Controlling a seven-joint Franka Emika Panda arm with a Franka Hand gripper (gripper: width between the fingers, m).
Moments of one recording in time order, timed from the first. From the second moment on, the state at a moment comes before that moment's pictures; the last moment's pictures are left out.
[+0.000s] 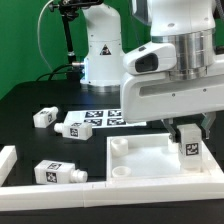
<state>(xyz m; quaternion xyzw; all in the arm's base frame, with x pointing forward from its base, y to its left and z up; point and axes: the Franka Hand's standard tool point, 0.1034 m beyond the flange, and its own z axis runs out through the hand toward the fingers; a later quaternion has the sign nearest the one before) 0.639 0.108 0.079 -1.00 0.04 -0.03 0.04</state>
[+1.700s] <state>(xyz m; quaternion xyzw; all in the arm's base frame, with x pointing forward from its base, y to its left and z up) 0.633 0.114 0.075 -0.99 0.15 -0.05 0.04</state>
